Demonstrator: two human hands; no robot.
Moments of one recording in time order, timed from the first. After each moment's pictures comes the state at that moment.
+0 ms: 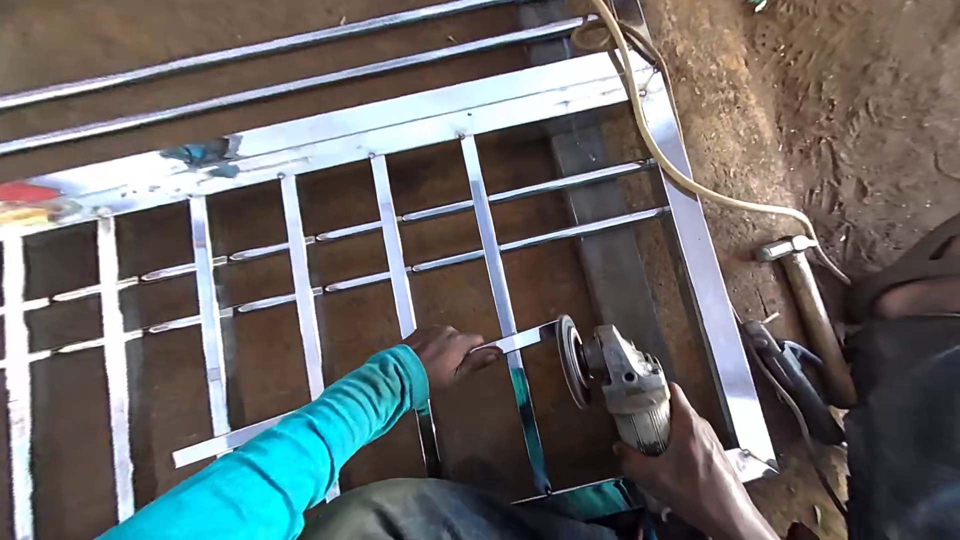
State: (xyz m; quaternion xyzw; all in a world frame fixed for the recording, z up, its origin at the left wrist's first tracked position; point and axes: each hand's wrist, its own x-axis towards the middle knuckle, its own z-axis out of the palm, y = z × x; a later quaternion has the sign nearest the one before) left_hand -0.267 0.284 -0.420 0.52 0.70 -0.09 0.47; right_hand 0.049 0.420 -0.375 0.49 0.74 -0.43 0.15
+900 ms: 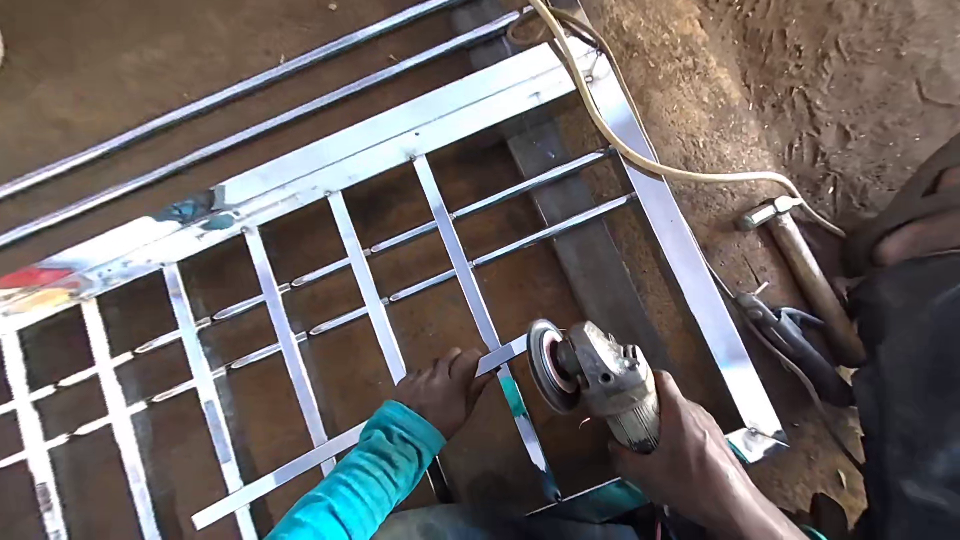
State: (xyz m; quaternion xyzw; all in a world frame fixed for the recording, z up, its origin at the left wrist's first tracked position) left_hand -0.223 0.252 -0.447 0.61 0.79 0.04 0.06; right_hand 0.038 0.424 -0.367 0.48 0.75 -0.42 0.18
